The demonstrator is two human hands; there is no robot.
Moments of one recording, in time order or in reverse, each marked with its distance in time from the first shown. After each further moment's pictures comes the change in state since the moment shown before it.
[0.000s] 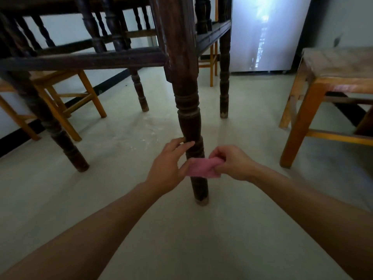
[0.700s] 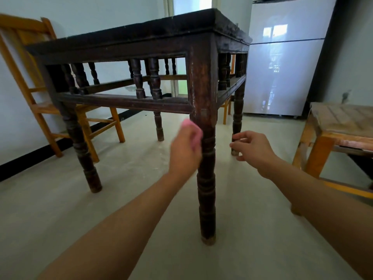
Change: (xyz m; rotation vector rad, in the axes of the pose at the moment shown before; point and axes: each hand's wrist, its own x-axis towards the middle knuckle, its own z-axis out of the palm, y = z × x) left_hand 0.069 0.040 -0.072 -0.290 0.516 -0.083; right_hand 0.013 -0.086 -0.076 0.318 0.458 -0.067
